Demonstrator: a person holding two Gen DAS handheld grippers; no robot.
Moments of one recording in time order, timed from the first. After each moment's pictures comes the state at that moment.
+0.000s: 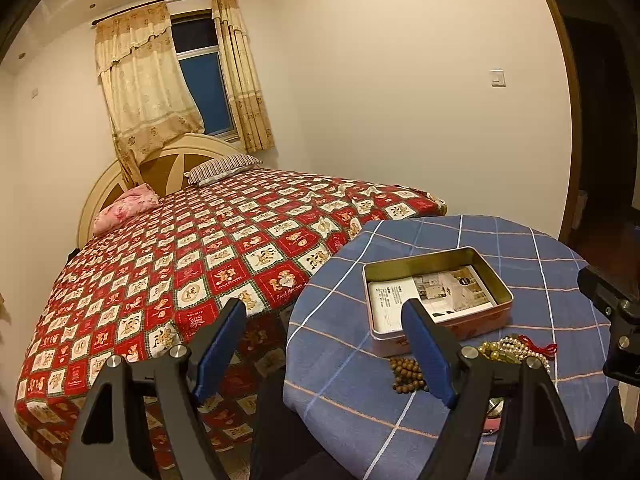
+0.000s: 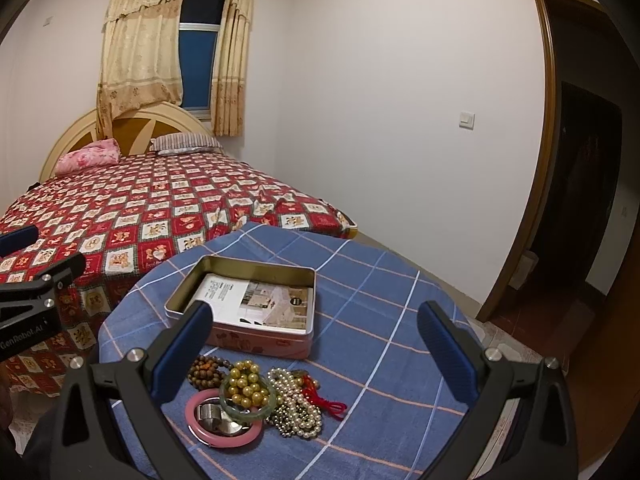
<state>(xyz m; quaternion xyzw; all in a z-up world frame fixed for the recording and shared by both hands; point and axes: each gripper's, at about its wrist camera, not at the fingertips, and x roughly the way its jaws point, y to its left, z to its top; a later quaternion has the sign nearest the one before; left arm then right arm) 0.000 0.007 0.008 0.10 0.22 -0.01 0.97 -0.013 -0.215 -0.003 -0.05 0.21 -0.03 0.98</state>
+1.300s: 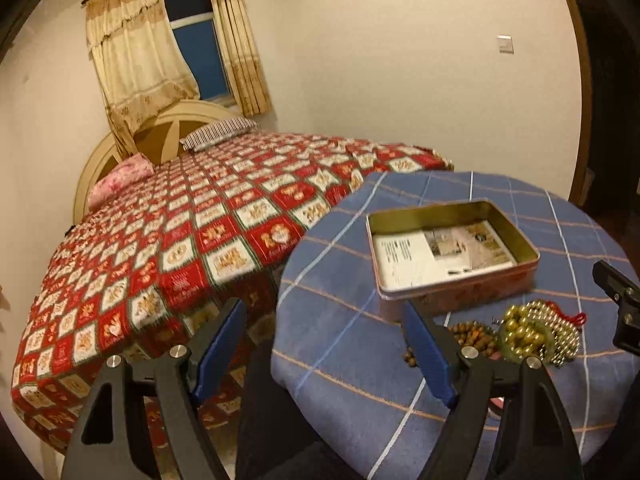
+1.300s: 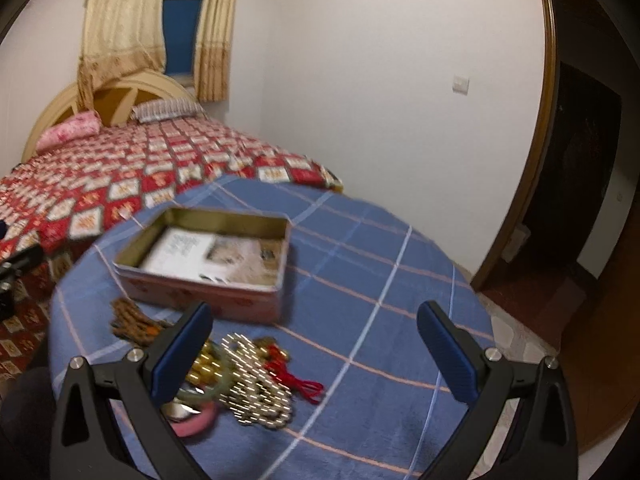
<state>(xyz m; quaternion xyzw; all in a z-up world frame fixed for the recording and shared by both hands) 0.034 0.010 -0.049 0.10 0.29 0.00 0.95 0.020 -0.249 -0.063 -0.05 0.28 -0.06 0.96</state>
